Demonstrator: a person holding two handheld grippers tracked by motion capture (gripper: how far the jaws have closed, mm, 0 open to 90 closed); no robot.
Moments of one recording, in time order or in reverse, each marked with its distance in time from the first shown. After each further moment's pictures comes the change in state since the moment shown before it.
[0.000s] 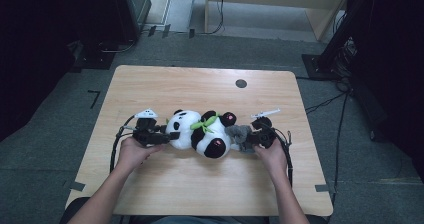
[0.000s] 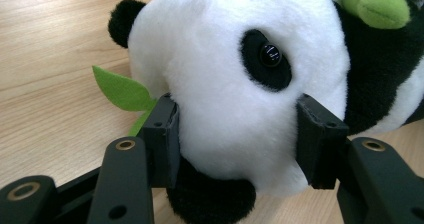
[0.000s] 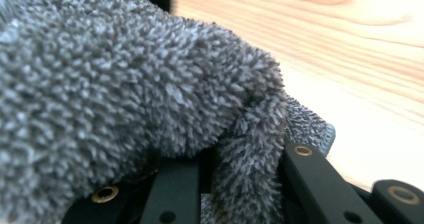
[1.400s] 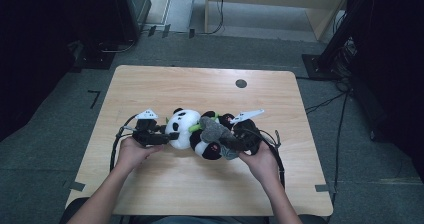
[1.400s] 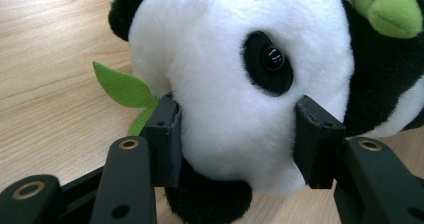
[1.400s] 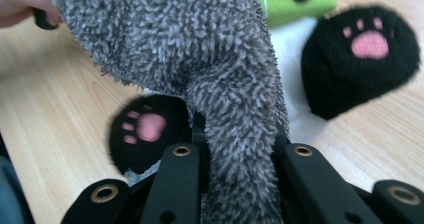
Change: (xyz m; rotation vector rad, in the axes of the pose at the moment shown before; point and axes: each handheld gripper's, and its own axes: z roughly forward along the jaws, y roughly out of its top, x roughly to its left) left arm 0.000 -0.002 0.001 0.002 0.005 0.039; right arm 0.096 0.016 -0.042 -0.061 0.131 -0.246
